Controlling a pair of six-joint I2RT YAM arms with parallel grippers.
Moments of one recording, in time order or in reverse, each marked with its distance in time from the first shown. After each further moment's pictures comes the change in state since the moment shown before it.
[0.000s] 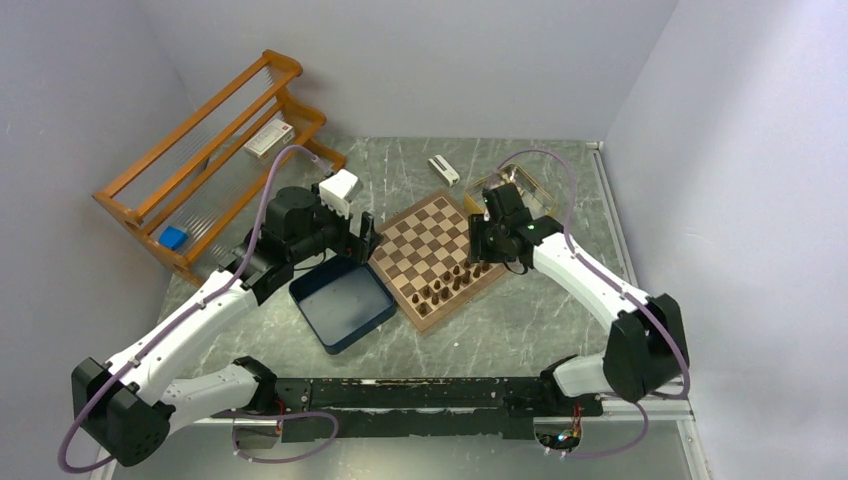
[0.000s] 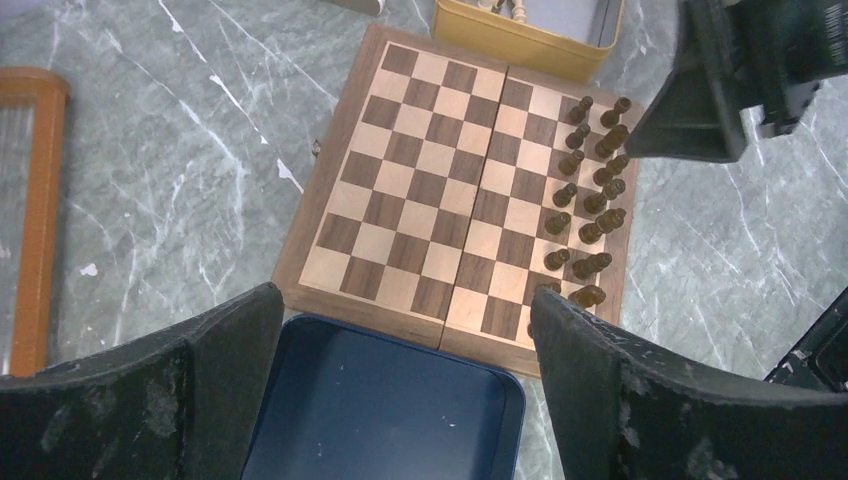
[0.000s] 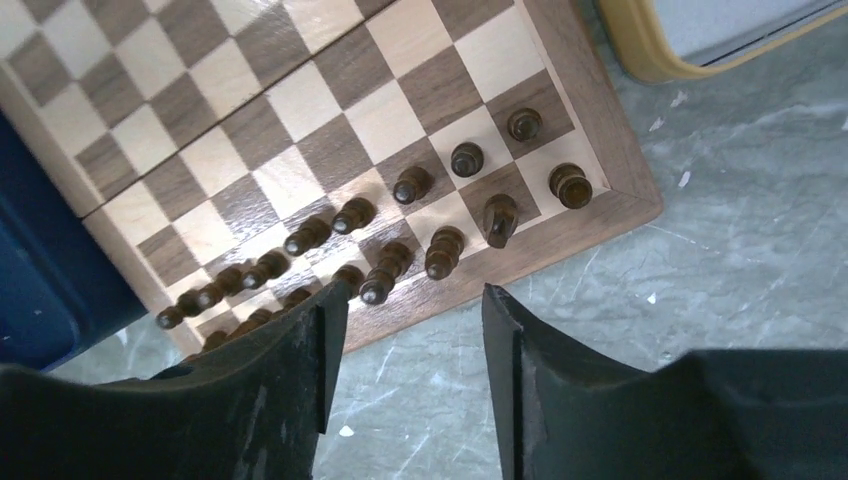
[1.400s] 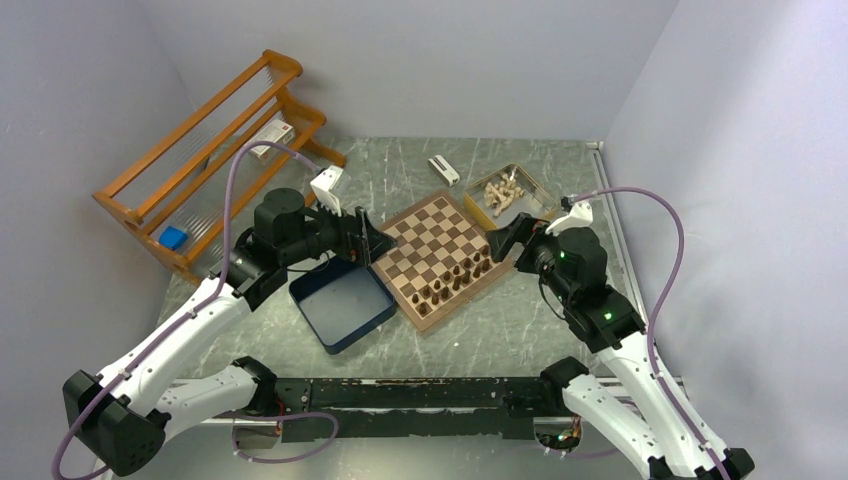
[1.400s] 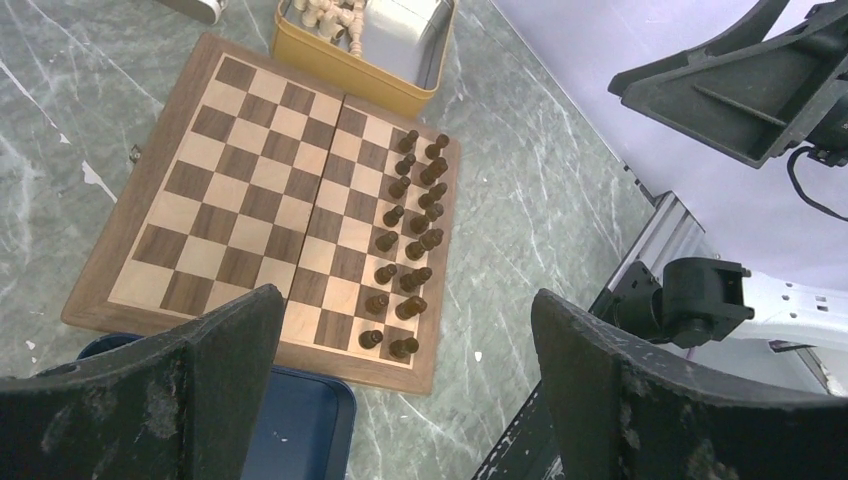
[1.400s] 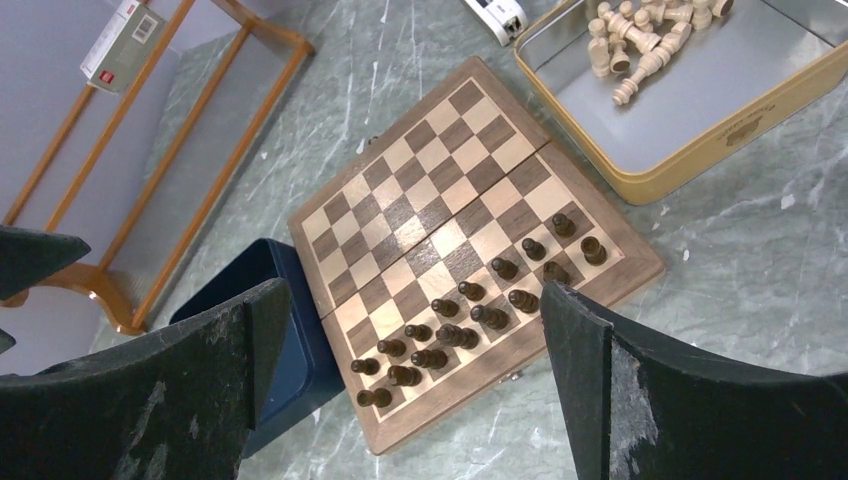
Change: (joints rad) left arm 0.000 -0.047 -0.006 0.055 0.219 -0.325; right arm -0.003 -0.730 -0.227 0.187 0.097 0.212
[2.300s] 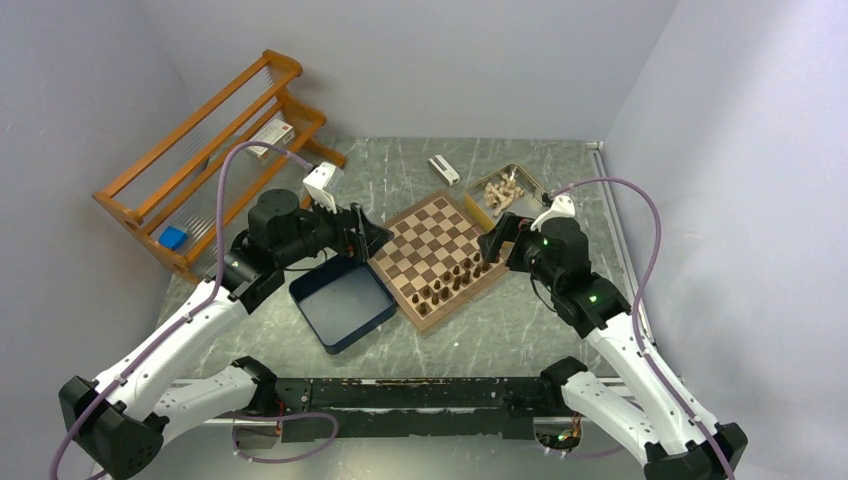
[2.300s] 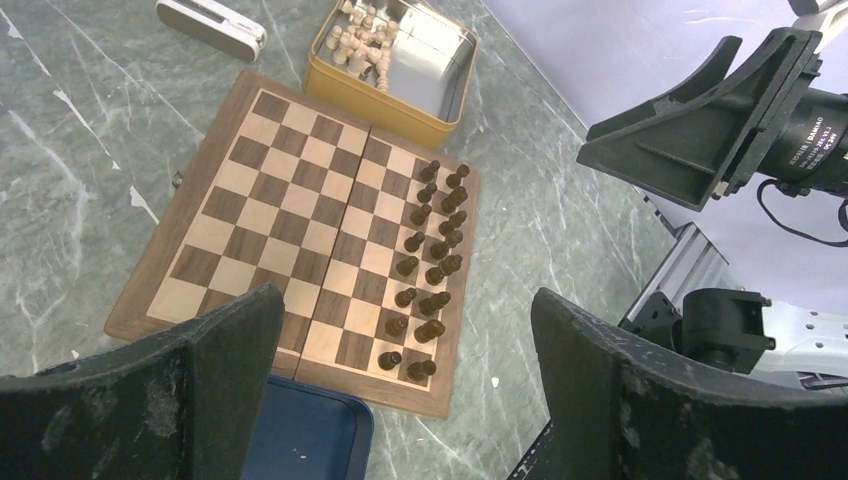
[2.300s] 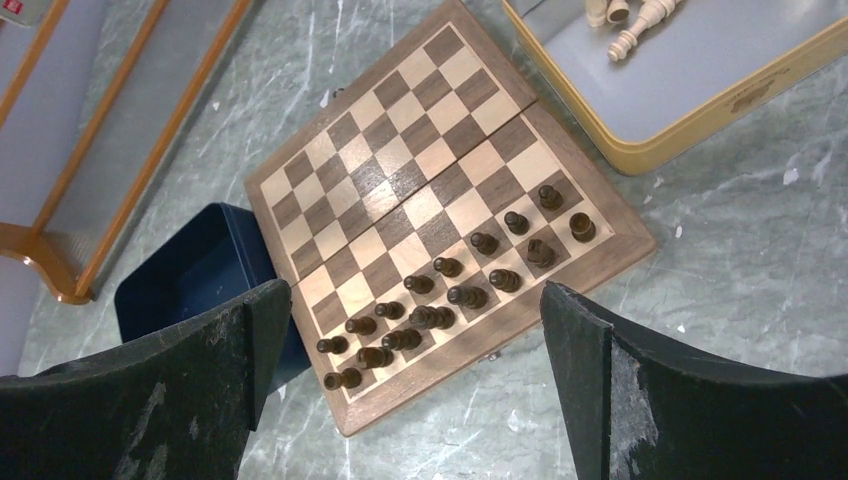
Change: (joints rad) left arm 0.000 -0.024 0.000 0.024 -0.072 0.014; right arm 0.000 0.111 0.001 -0.003 -0.034 -0.045
